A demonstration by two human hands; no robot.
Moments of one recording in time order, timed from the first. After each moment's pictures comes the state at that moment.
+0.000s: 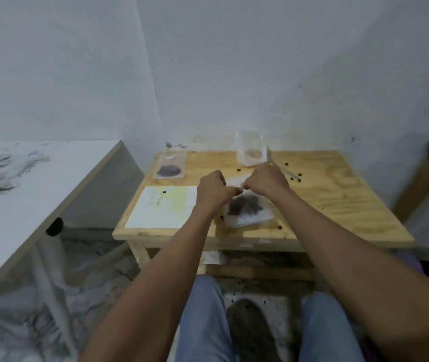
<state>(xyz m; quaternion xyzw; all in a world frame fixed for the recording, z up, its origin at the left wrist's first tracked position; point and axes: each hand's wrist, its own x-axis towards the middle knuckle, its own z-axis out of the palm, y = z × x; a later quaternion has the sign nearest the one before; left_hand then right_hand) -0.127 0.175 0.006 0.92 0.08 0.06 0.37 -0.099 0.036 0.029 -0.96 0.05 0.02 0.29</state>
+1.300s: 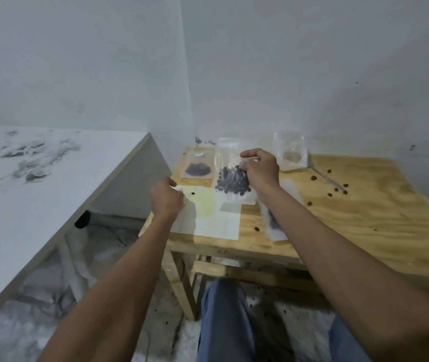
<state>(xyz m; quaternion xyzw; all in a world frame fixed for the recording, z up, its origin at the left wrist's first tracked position) -0.112 0.353 -0.038 0.86 0.31 0.18 0.36 -0.063 0.139 0.026 -0.78 0.02 -0.05 0.62</state>
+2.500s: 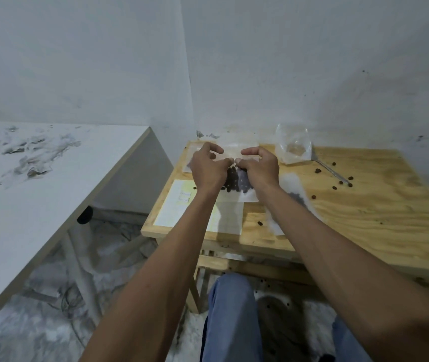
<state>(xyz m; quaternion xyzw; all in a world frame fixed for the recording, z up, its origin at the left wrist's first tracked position) -0.092 0.258 0.016 0.77 0.17 0.22 0.57 -0.063 0.146 0.007 -0.73 0.03 -0.05 0.68</state>
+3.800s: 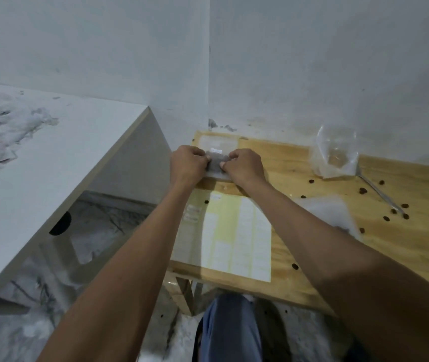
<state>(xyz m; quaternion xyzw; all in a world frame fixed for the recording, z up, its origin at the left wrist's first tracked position) 0.004 0.379 -0.037 0.86 0.21 0.17 0.43 0.044 0.246 -0.038 -0.92 -0.04 0.00 0.39</state>
